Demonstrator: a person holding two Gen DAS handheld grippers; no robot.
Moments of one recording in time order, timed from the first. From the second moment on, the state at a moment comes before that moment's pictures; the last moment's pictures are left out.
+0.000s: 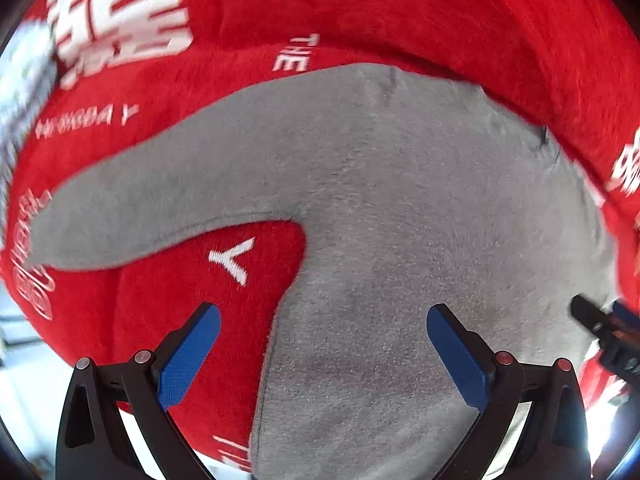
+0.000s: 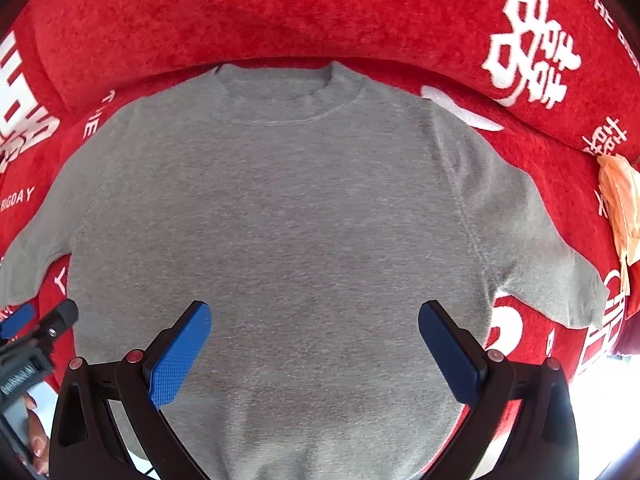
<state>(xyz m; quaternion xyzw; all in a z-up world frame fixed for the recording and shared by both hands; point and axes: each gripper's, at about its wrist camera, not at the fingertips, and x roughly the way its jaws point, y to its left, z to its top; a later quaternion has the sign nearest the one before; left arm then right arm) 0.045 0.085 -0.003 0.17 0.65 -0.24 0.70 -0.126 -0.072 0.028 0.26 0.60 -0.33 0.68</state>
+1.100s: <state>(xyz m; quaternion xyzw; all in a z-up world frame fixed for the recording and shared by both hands) 0.189 0.241 -0.048 -0.05 0.58 -0.18 0.79 -0.049 0.010 0.019 0.22 0.61 -0.26 0.71</state>
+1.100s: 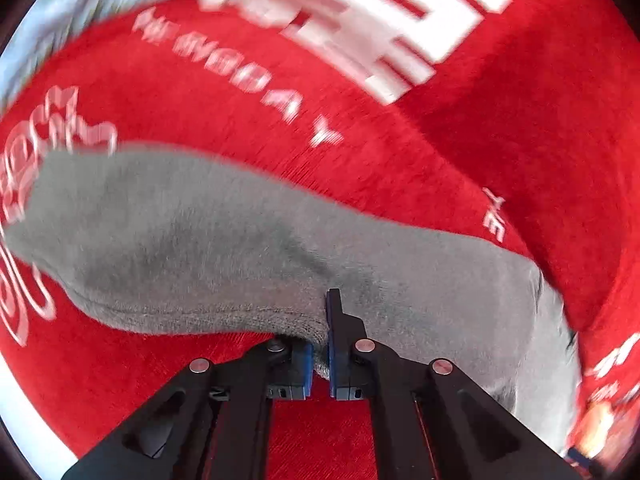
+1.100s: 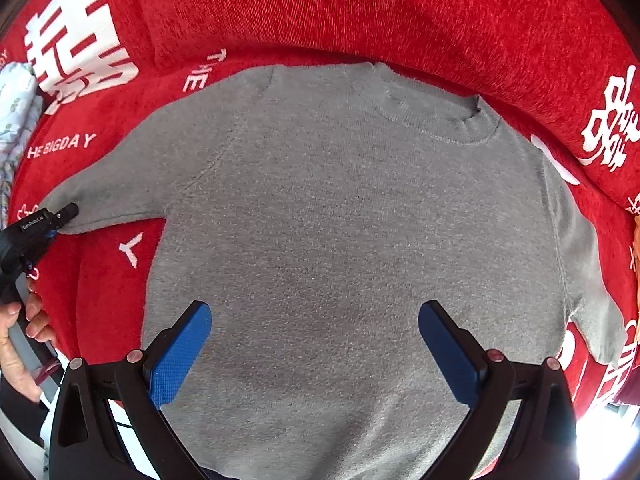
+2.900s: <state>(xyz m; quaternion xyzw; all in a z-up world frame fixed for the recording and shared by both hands) 0.083 0.084 -0.029 0.21 0.55 -0.28 0.76 -0.014 -0.044 -0.002 0.07 0.57 -0.23 0.79</state>
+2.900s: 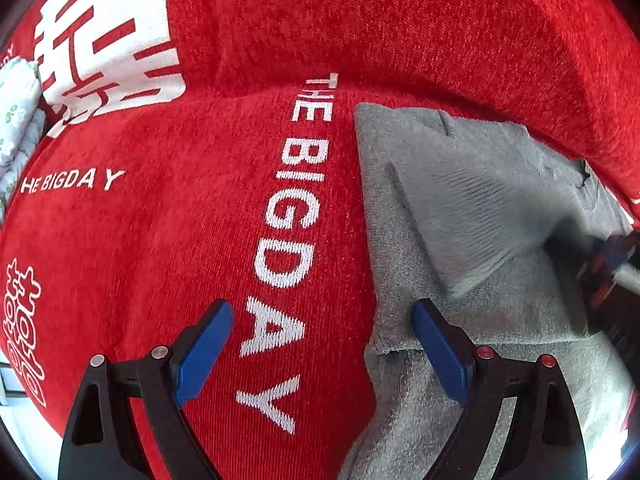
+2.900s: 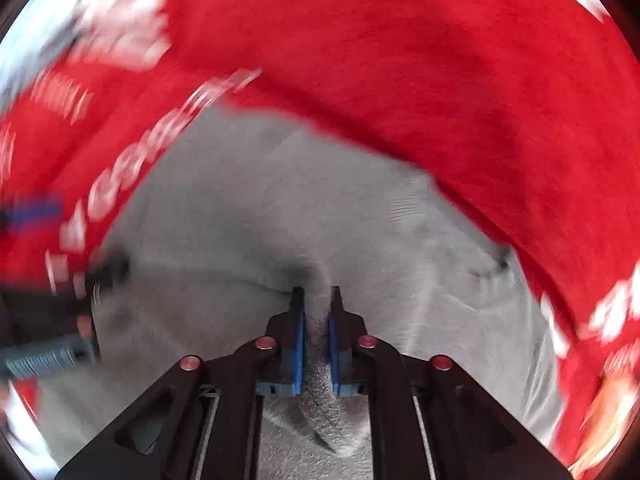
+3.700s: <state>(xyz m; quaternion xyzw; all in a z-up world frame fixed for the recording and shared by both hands) 0.161 0.004 -0.036 0.22 0.61 -0.35 0.68 -0.164 -0.072 -0.042 0.72 0.28 -0.17 0.60</state>
